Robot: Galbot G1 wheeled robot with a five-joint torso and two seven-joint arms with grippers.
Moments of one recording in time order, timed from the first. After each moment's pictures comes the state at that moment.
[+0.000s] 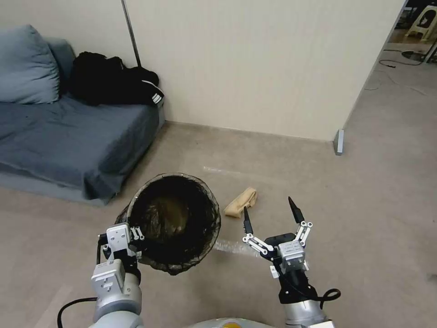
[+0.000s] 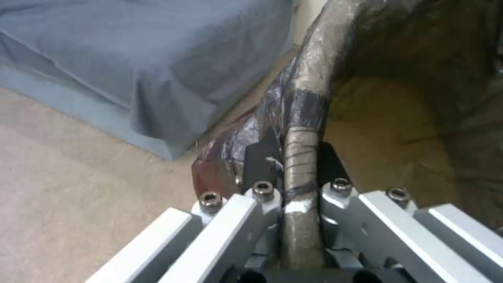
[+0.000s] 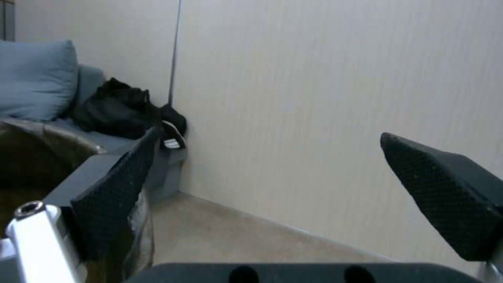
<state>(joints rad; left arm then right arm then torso) 1.85 -1.57 -0.42 -2.46 0.00 0.40 -0.40 -1.94 1.61 0.27 2.28 -0.35 0.43 -0.01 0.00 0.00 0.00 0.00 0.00</state>
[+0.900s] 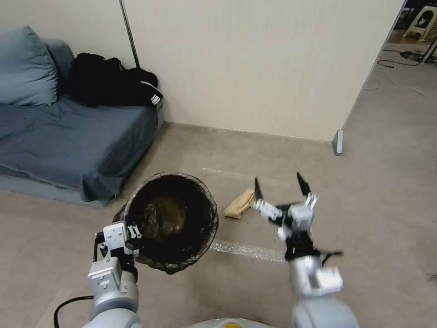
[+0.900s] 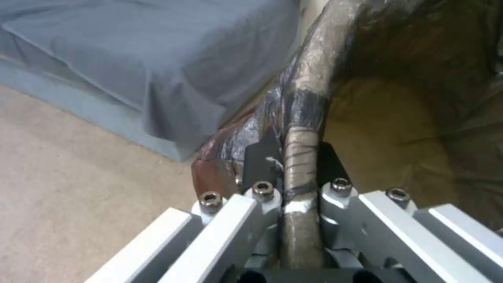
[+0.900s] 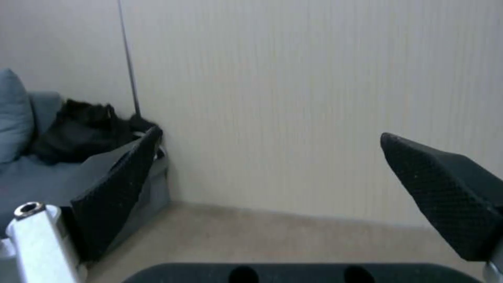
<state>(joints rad) 1.84 -1.57 -0.47 -2.47 -0.02 0.41 -0.38 -1.54 1.57 0.33 2.23 0.00 0.00 0.04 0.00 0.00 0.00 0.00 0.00</state>
